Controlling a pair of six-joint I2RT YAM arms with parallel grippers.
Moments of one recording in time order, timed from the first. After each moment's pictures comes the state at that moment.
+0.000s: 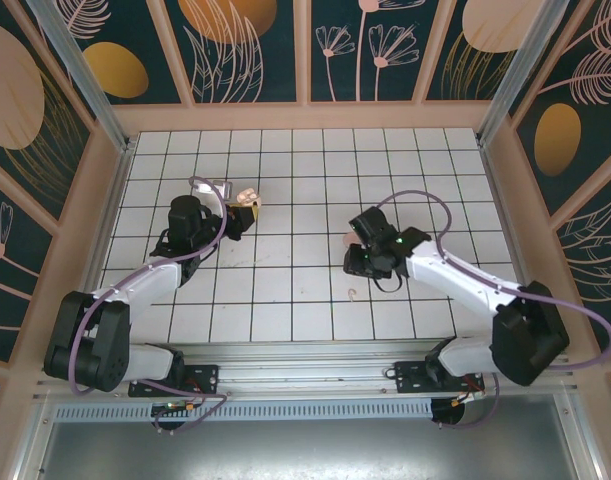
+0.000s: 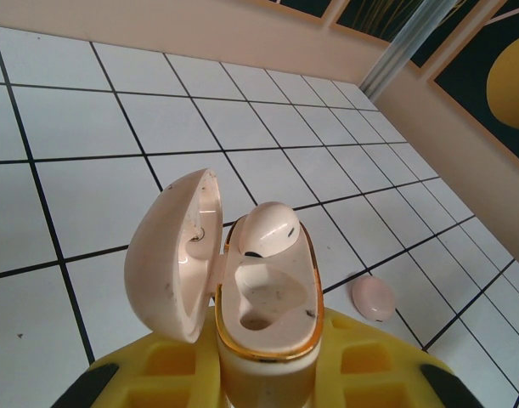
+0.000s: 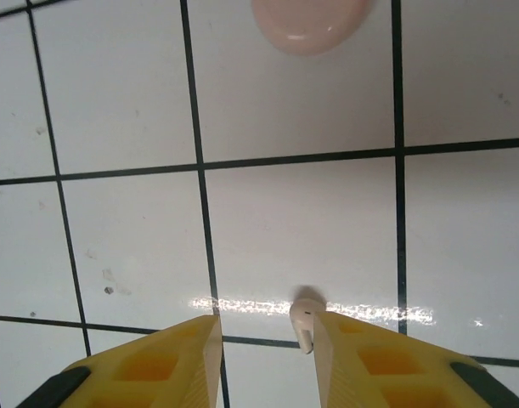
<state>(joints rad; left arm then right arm) -0.26 1.34 0.62 0.39 0.48 -0.36 0.67 1.37 0.93 -0.74 -0.03 0.73</state>
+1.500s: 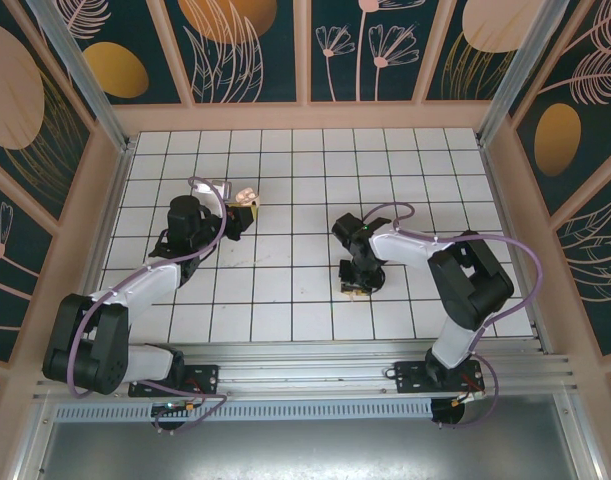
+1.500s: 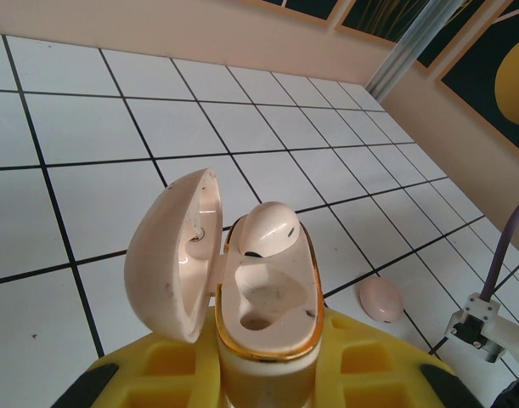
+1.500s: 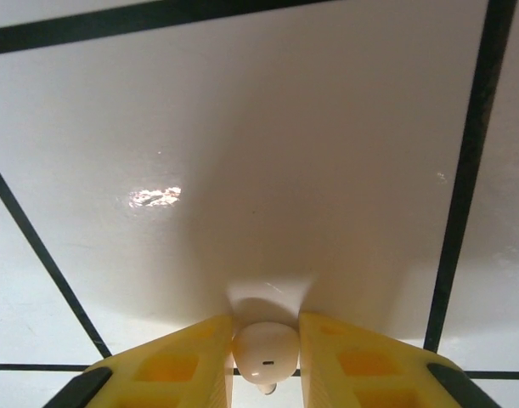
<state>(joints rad) -0.26 1.33 0.62 0.37 0.46 -0.34 0.66 1.72 1.00 -0.83 -0.16 0.72</state>
